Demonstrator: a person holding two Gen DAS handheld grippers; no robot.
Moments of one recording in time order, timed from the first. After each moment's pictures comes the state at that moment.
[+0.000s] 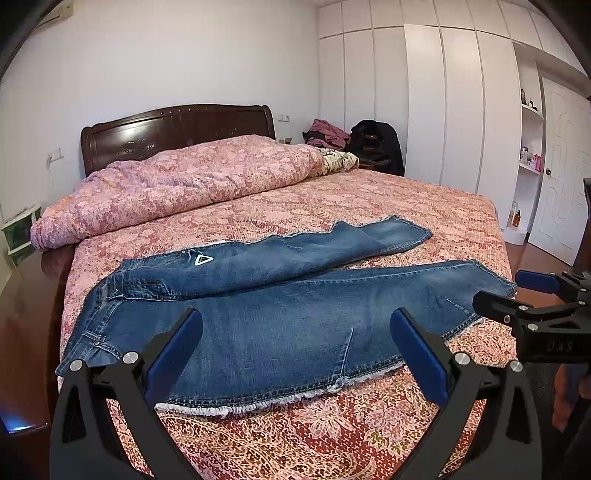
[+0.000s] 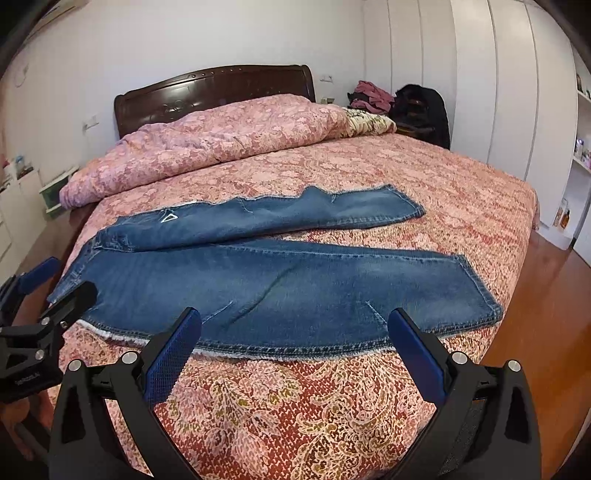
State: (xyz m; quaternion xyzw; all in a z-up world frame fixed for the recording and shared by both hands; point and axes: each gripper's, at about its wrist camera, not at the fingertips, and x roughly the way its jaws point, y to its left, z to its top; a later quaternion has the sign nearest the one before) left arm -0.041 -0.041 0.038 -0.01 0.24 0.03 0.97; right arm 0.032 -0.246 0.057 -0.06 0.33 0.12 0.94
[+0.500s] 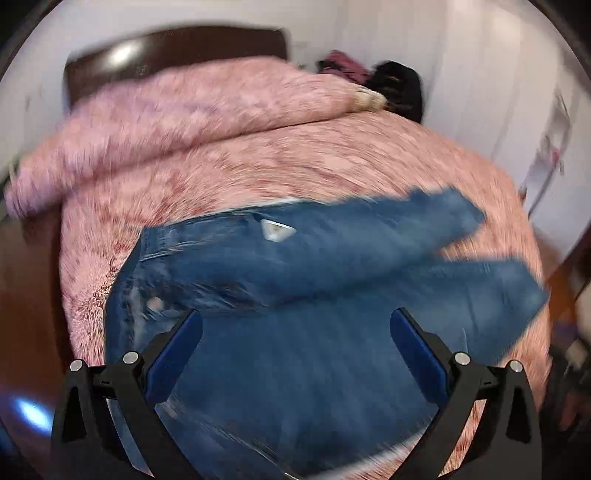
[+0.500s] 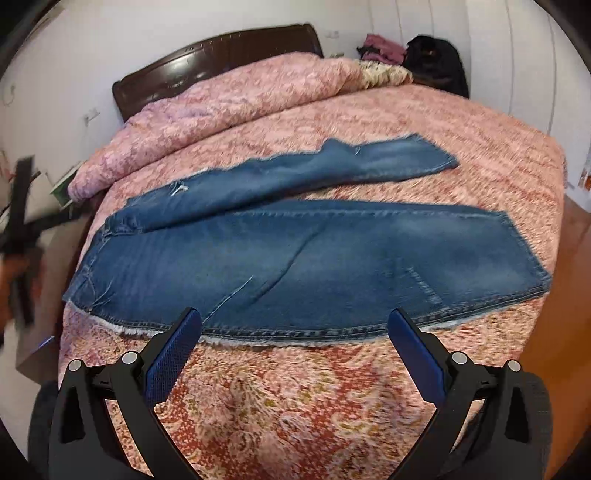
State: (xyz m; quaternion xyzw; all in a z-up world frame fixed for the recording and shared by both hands) left arm 0.080 0.180 0.040 -0.09 0.40 0.00 0.91; right arm 0.069 -0.232 0.025 -0.02 0.42 0.15 0.89
